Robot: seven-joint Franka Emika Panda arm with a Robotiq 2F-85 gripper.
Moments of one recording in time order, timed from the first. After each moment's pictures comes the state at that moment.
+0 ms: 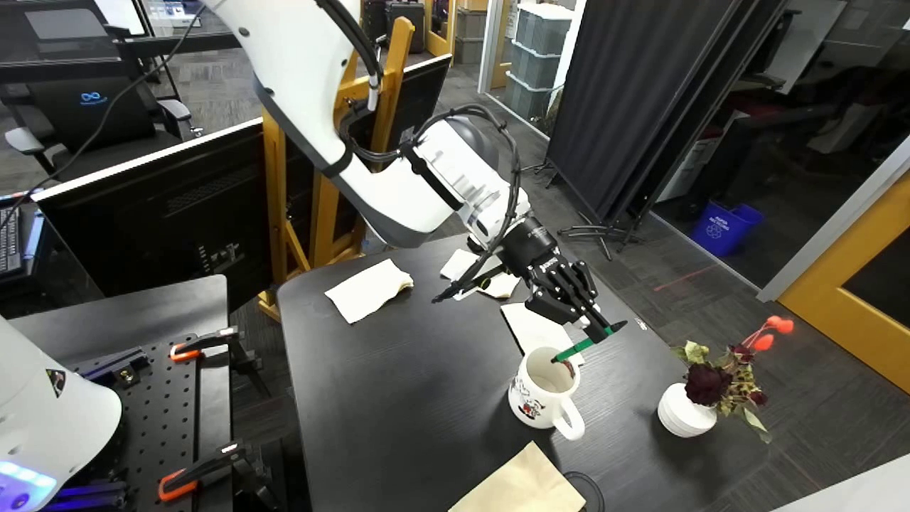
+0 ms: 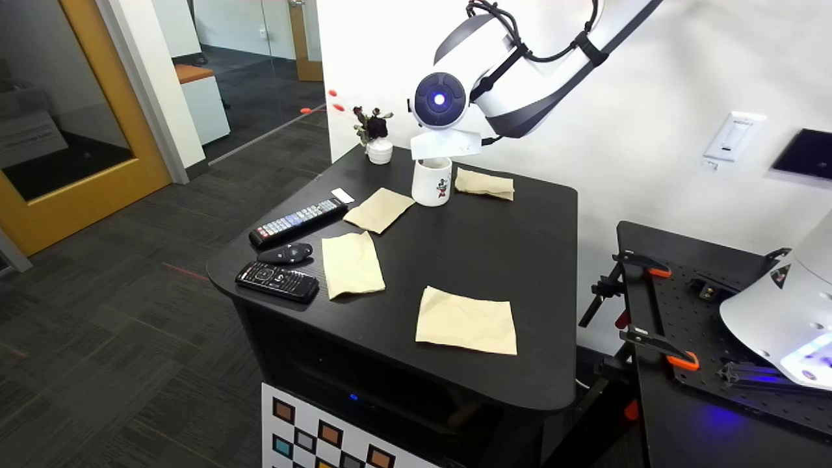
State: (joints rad) arm 0.00 0.53 -0.06 -1.89 -1.58 2.06 2.18
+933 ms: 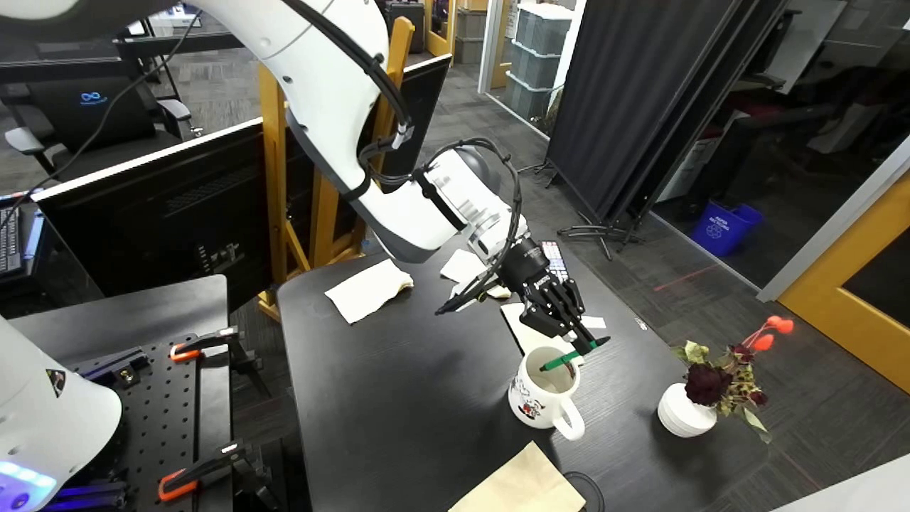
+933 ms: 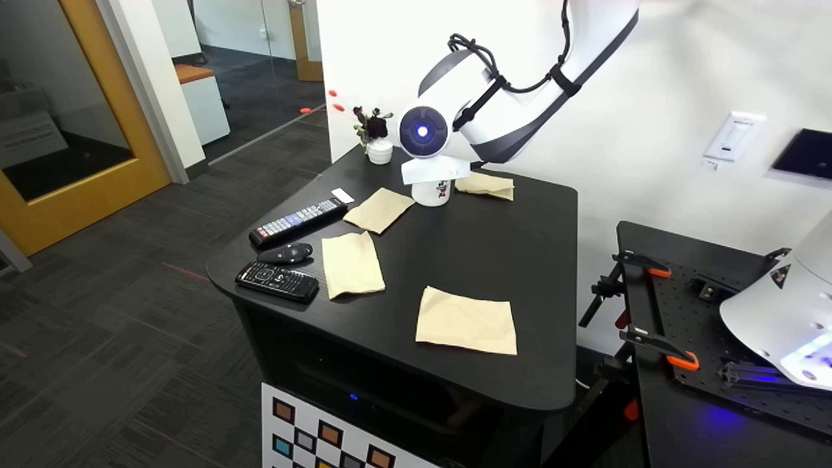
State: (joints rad) arm 0.00 0.66 -0.03 -1.81 -1.56 2.06 2.18
